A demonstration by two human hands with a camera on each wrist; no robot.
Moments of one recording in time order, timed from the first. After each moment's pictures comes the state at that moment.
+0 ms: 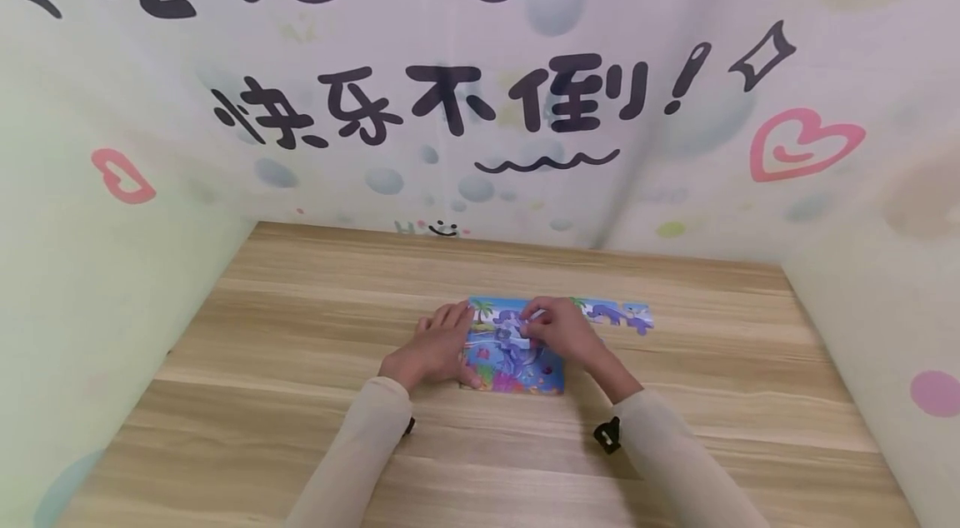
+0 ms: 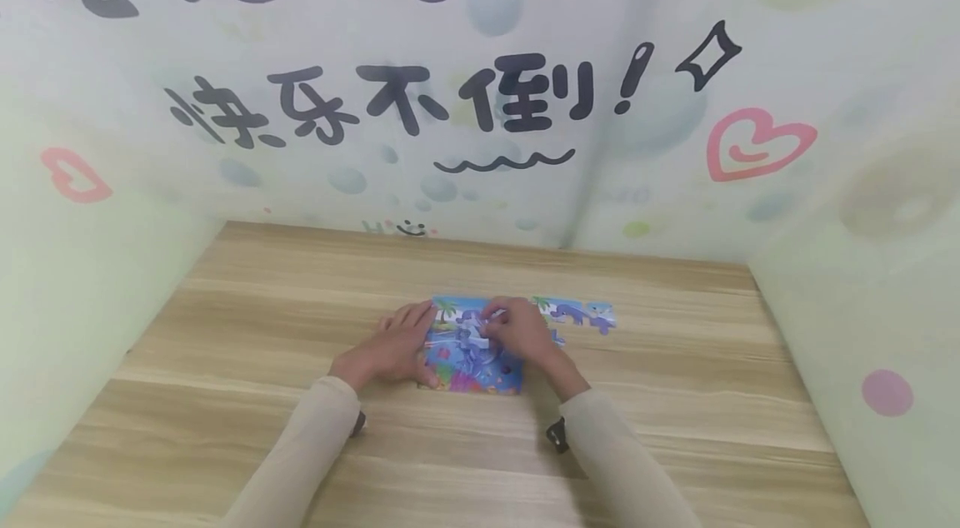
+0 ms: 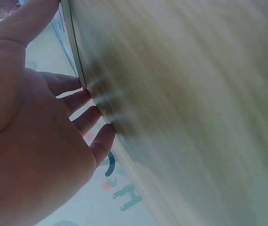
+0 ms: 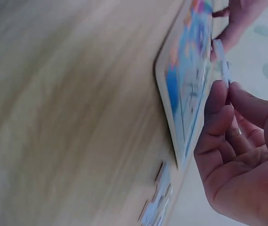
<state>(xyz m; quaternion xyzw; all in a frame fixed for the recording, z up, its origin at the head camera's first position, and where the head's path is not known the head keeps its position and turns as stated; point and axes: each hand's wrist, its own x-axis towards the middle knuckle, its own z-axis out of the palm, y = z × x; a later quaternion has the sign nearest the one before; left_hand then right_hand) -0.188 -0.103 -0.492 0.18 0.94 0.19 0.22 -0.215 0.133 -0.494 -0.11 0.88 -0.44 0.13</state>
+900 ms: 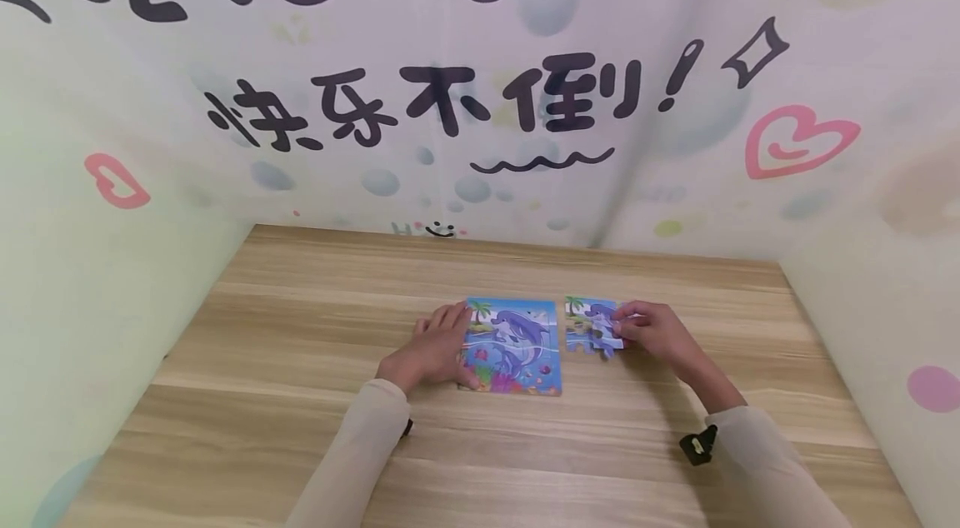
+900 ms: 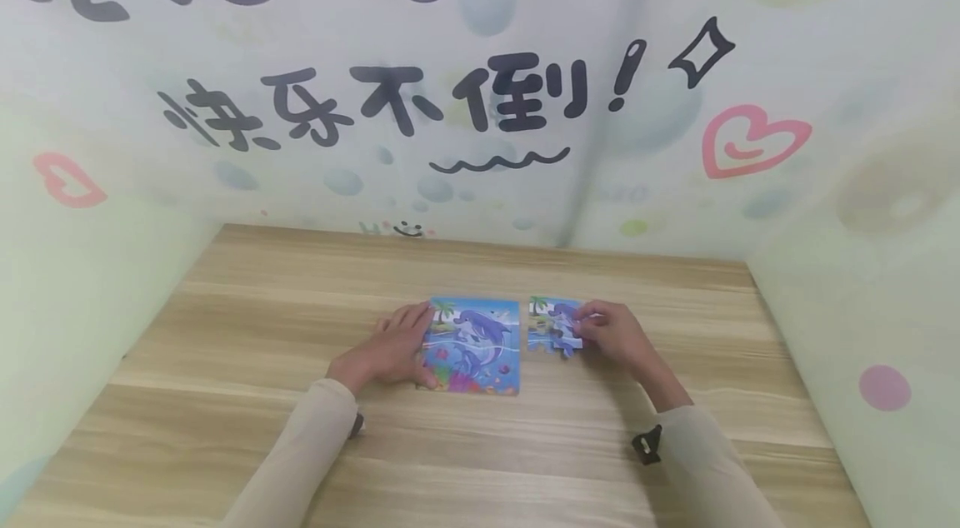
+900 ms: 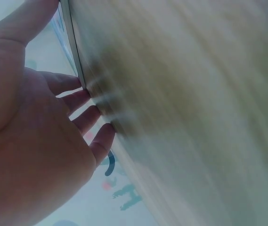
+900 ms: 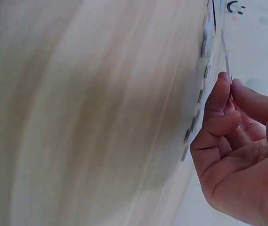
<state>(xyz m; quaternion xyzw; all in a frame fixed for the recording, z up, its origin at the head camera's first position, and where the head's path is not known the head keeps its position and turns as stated) -0.189 -0.102 -0.495 0.18 0.94 0.20 0.21 -0.216 0.265 -0.502 -0.03 0.87 -0.48 0.14</state>
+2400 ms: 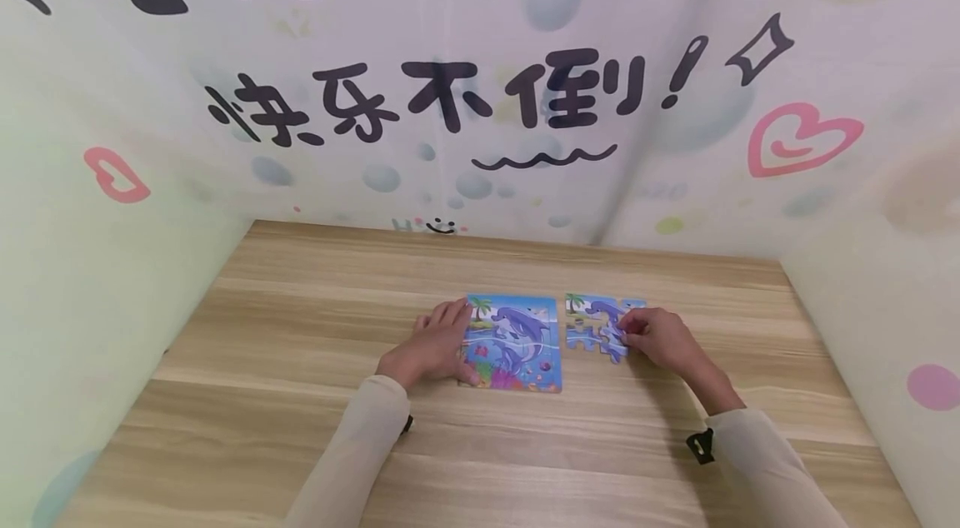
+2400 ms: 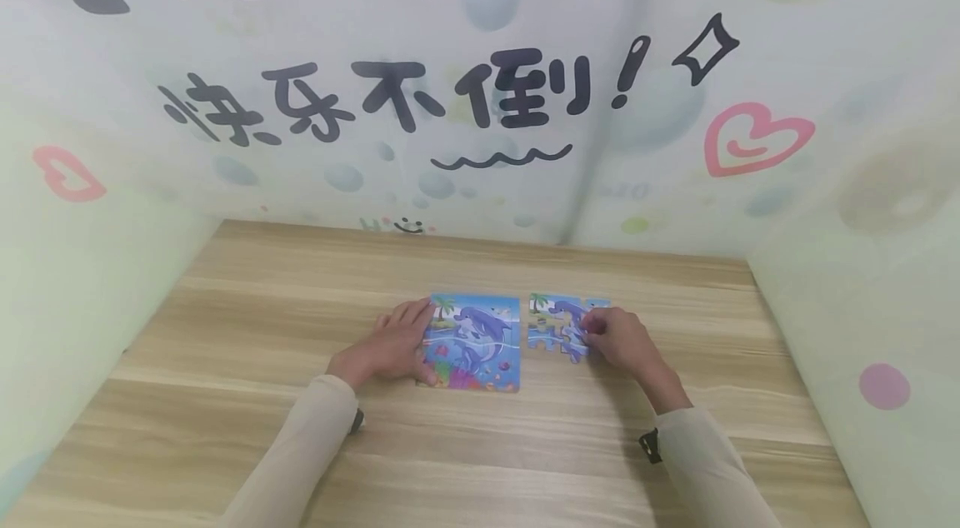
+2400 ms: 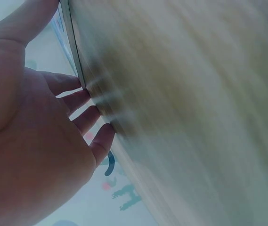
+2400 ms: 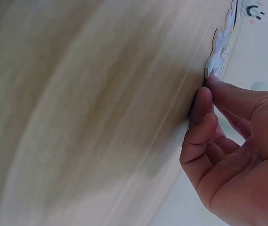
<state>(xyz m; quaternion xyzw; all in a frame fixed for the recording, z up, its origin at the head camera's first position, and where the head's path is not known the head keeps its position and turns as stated) -0.189 -0.103 -0.496 0.18 0.94 0.21 0.21 -0.211 0.270 -0.505 -0.12 0.95 -0.27 0.07</state>
